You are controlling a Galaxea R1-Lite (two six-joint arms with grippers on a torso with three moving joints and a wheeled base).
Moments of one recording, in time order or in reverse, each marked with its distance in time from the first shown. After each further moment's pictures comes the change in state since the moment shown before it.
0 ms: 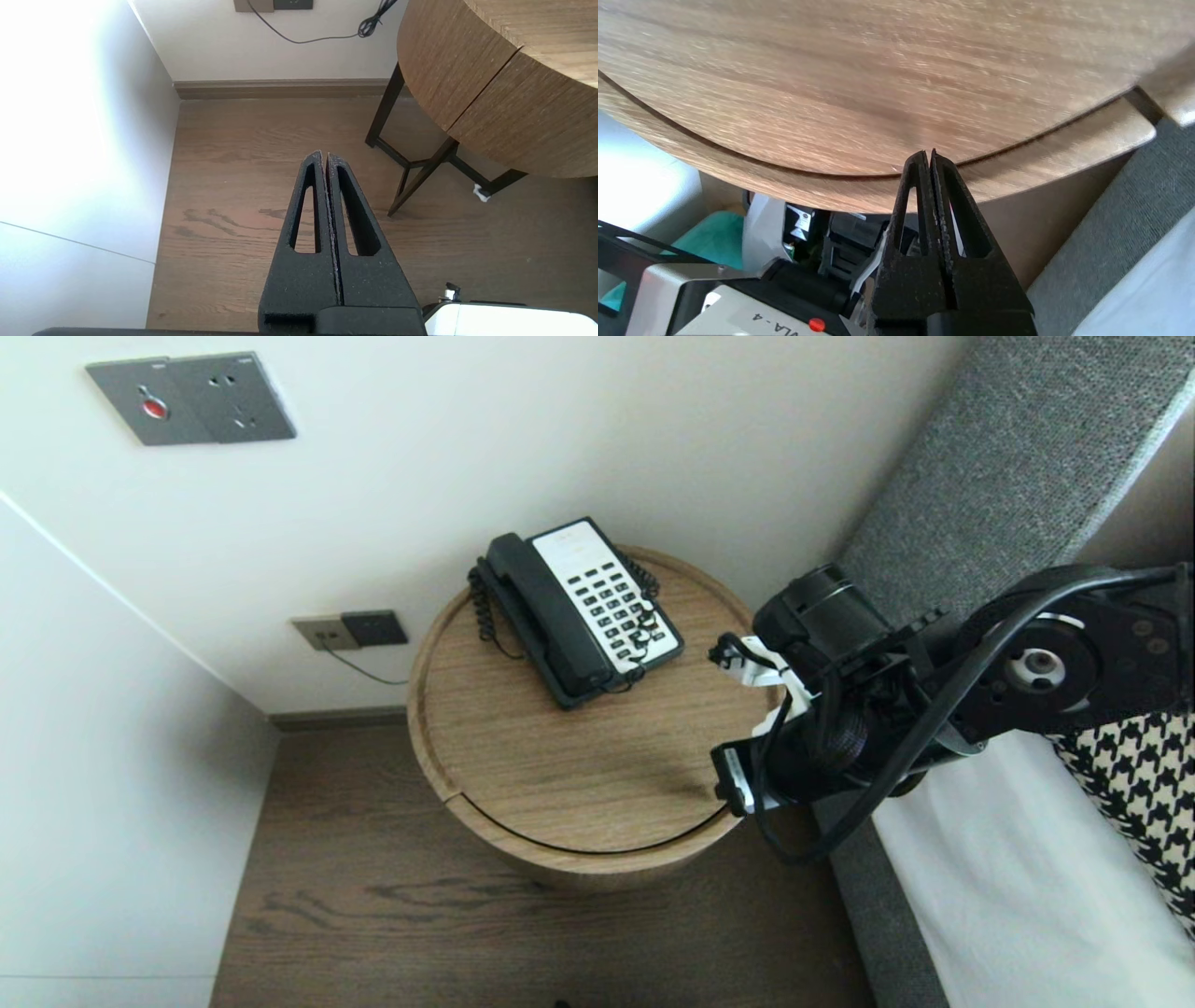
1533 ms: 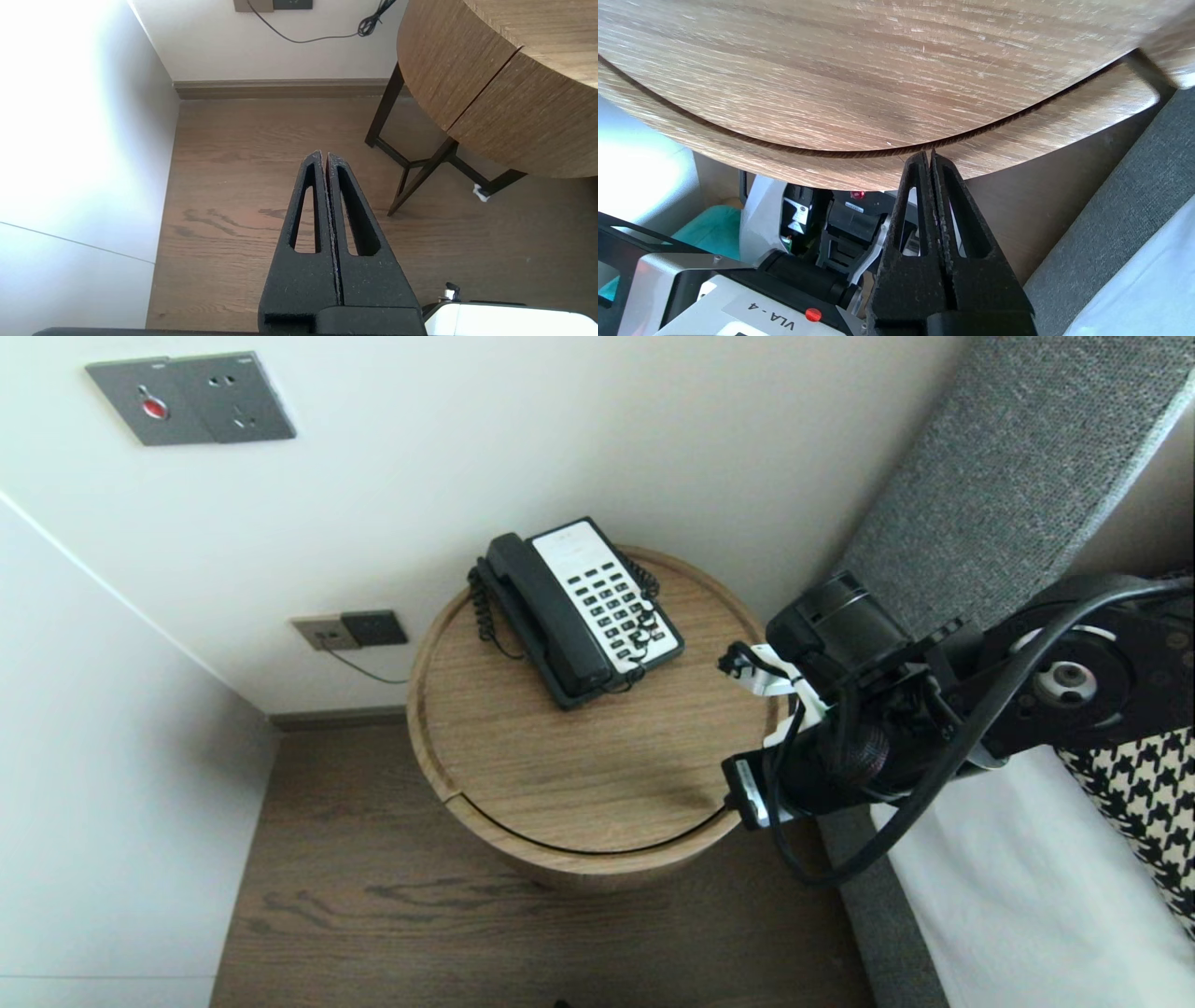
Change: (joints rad) left arm 0.000 0.000 0.000 0.000 0.000 0.000; right arm 0.003 -0.028 0.050 -0.007 0.000 -0.003
